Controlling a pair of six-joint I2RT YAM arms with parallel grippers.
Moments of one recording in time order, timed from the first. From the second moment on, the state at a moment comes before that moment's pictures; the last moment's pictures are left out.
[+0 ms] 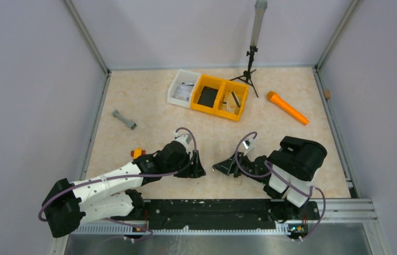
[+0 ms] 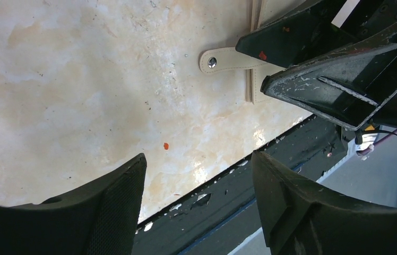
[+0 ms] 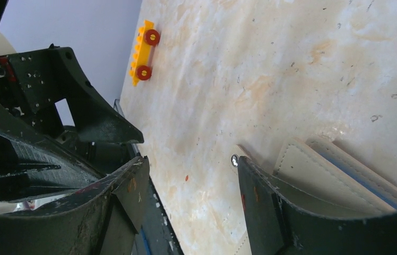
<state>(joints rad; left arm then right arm) -0.93 1.01 0.55 -0.32 0.05 -0.84 0.84 1.80 0.04 1.56 -0.16 1.01</state>
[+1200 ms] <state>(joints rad) -0.36 0.79 0.55 -0.20 -0.54 -0.40 0.49 0.74 0.37 0.14 0.52 0.39</state>
